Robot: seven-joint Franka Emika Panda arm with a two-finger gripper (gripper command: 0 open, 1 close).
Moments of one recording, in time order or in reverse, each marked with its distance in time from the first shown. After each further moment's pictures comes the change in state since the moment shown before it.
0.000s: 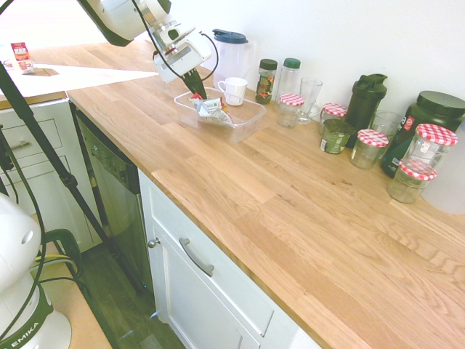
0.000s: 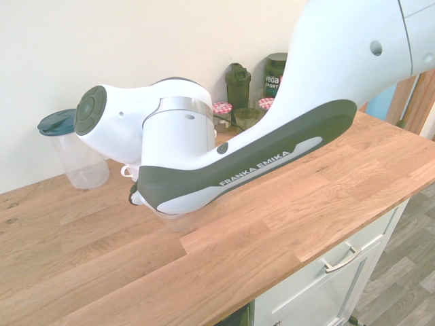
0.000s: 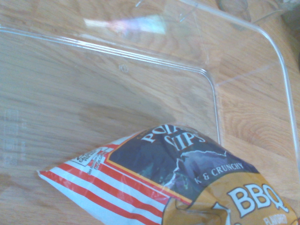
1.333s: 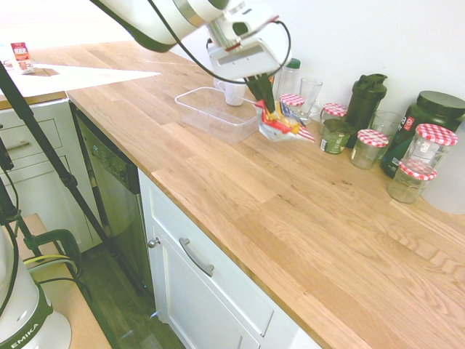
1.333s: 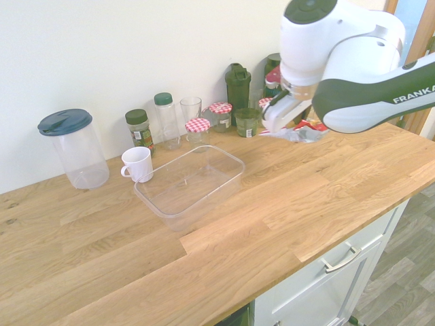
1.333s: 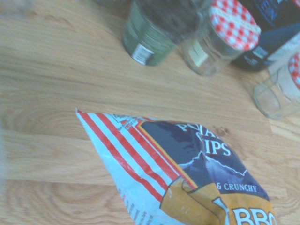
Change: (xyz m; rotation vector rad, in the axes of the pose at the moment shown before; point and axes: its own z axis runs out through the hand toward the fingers) arm 0.116 0.227 0.035 0.142 0.028 0.215
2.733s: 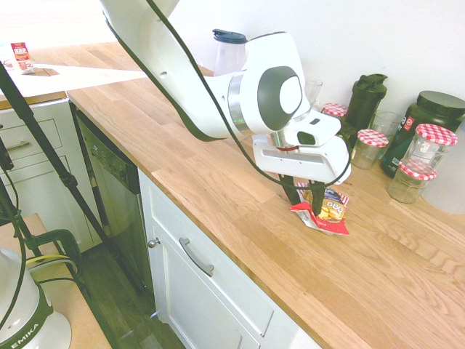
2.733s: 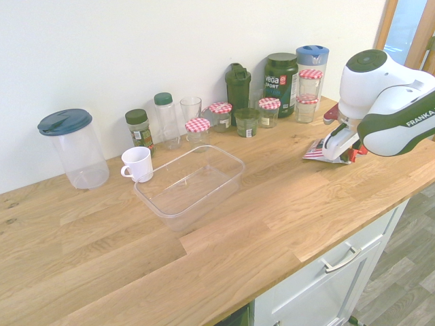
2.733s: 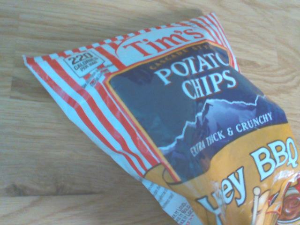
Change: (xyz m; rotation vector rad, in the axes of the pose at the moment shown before) arm 0.024 0.174 0.211 -0.123 -0.217 -0.013
